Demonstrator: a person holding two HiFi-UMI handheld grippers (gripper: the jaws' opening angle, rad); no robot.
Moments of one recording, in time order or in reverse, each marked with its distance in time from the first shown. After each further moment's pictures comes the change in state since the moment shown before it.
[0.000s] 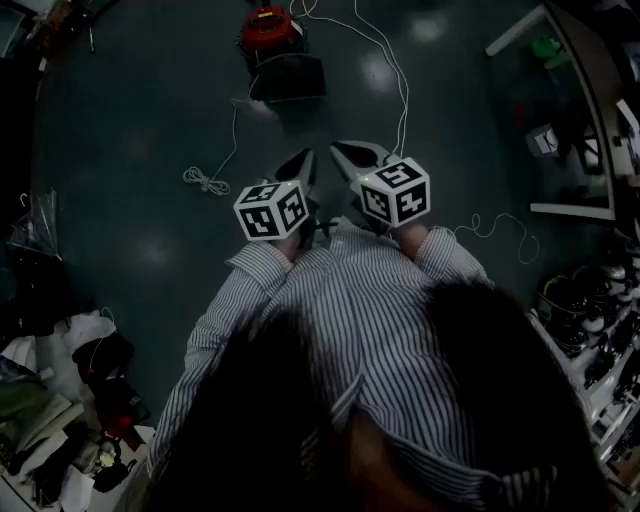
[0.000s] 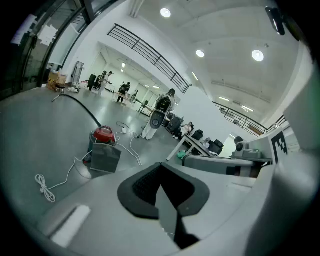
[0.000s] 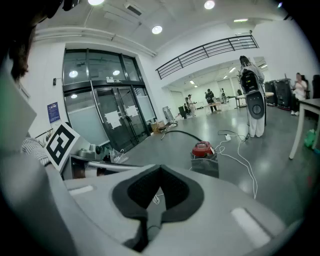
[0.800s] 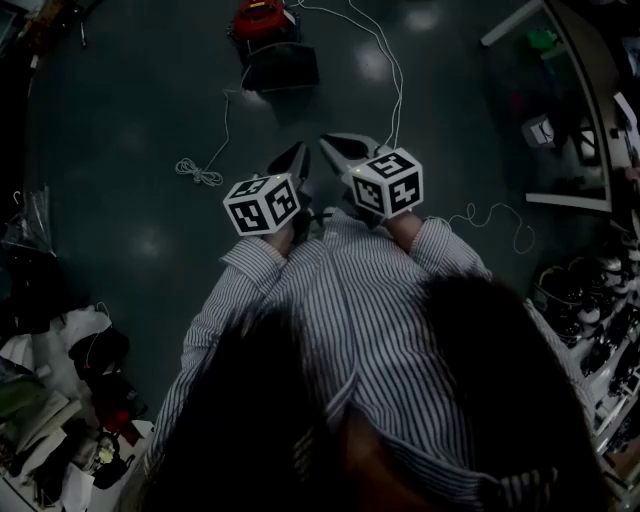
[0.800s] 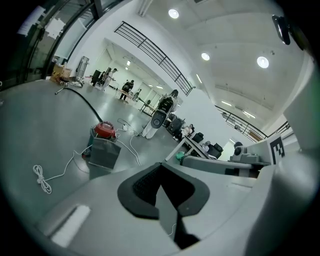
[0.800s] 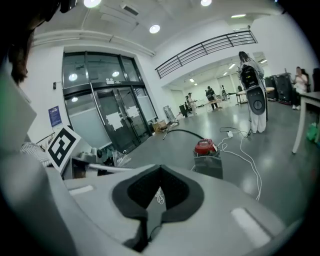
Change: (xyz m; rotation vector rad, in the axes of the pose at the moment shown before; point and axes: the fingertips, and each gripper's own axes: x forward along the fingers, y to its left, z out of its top) left arm -0.004 0.003 -0.008 -0.058 -0.007 0.008; right arm 0.004 0.007 -0.006 0.027 0.001 0.045
